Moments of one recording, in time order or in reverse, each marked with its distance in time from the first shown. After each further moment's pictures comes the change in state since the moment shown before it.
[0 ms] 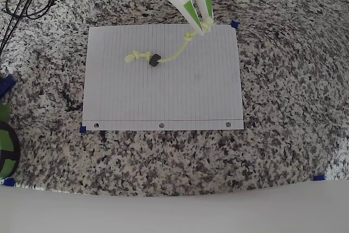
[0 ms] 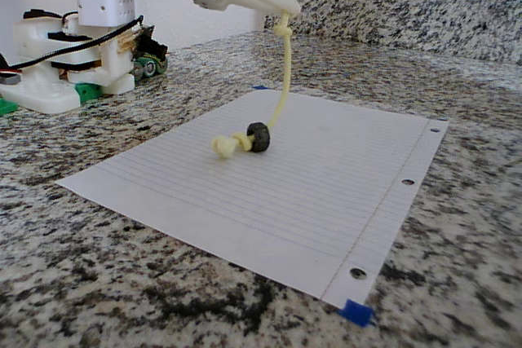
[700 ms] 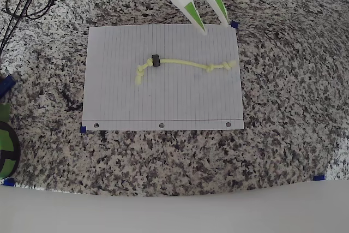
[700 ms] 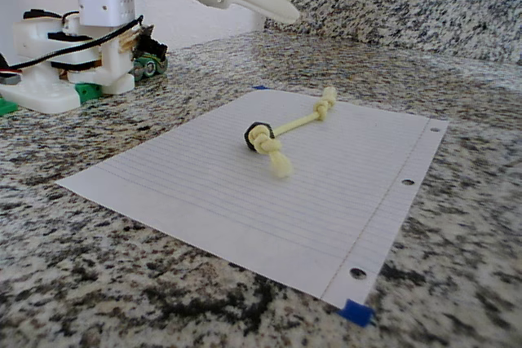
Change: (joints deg) arm -0.6 -4.0 -1.3 -0.4 -13.9
